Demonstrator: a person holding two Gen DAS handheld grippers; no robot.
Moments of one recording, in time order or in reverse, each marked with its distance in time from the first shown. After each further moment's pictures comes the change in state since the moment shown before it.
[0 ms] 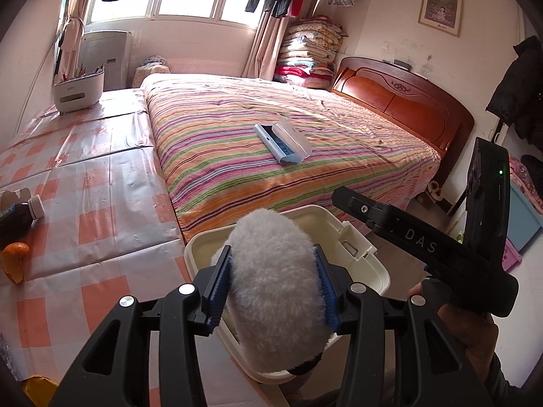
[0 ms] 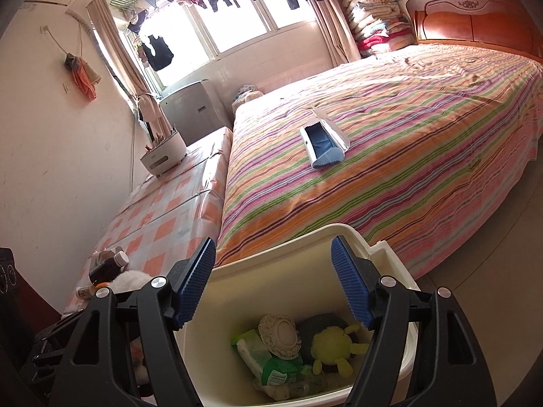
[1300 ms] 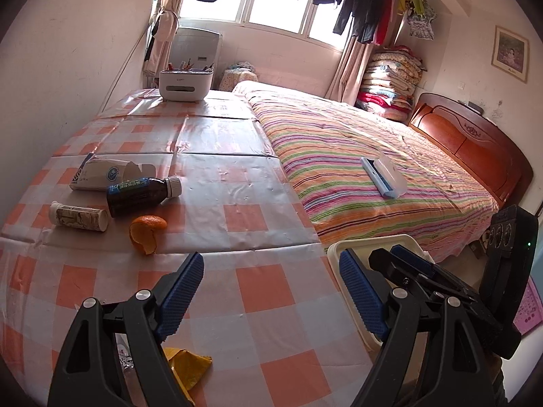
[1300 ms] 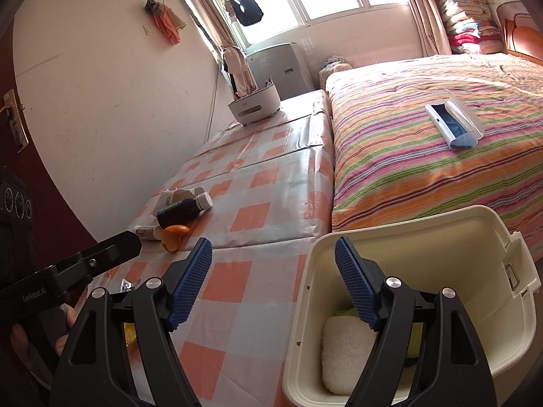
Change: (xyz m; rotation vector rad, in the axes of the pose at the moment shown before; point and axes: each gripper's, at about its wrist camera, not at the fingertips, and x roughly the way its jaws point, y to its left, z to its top) left arm -0.092 0.106 -0.011 -0.212 -0.065 0.300; right arm 0.027 0.120 -0.046 -0.239 0.174 0.324
